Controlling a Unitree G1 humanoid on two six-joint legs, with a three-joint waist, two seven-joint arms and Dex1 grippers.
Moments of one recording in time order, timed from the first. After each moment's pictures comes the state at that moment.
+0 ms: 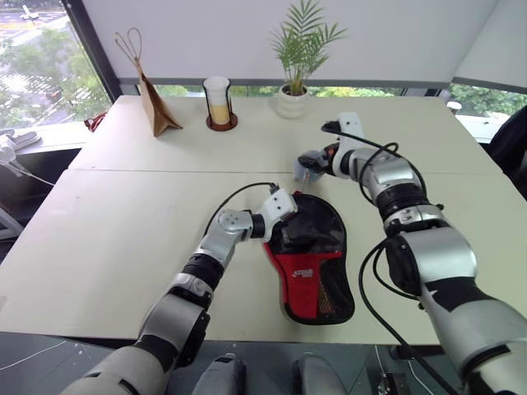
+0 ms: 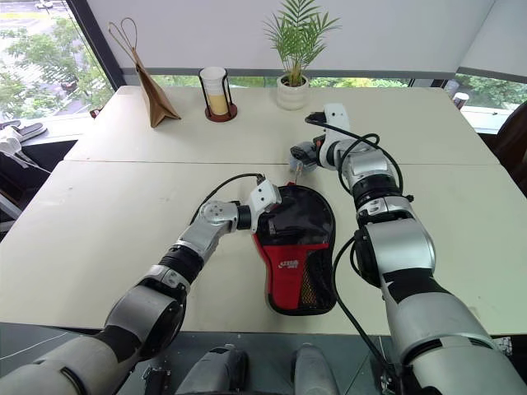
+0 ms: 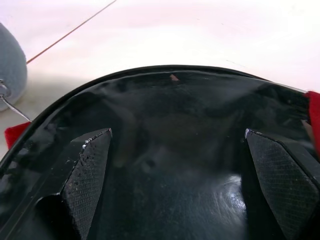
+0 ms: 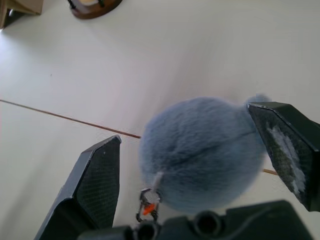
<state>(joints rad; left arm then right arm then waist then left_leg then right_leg) -0.82 0.04 -0.20 0.83 0.04 -0.12 -0.94 -1.26 -0.33 0.01 1.16 0.05 0.35 0.49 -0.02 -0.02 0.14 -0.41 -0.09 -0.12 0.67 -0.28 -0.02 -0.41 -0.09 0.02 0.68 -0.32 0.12</state>
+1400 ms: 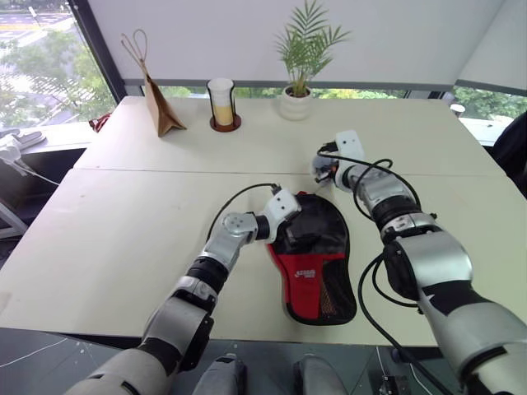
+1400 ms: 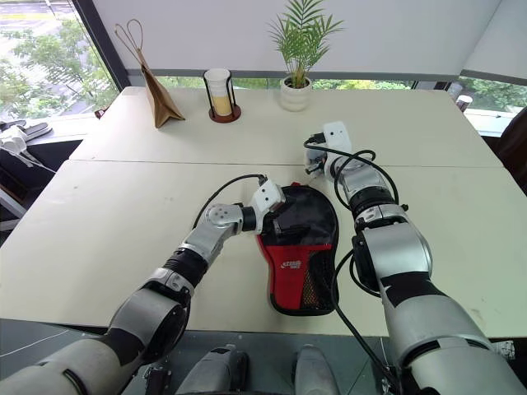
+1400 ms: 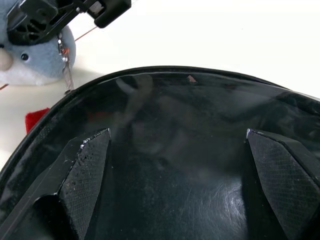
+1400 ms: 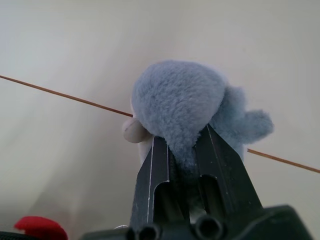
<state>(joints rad) -0.81 0.01 -0.22 0.83 0.03 -0.07 -0.87 -1.19 -0.34 0.05 1.22 -0.12 0.24 0.36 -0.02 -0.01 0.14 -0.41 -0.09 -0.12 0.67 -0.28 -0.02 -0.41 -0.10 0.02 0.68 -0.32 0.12</state>
